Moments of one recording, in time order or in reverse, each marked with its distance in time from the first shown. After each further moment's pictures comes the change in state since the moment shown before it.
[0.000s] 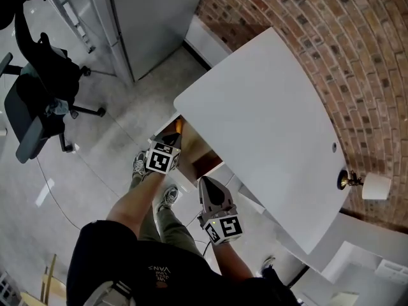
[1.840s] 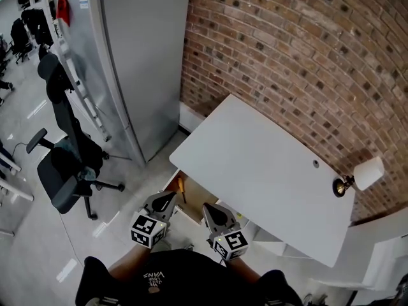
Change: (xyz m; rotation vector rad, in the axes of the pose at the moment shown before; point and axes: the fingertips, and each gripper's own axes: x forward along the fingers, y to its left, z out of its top) left arm -0.300 -0.188 0.112 0.320 -0.460 -0.088; right arm -0.126 0.041 0.112 -0.120 -0.234 0.085
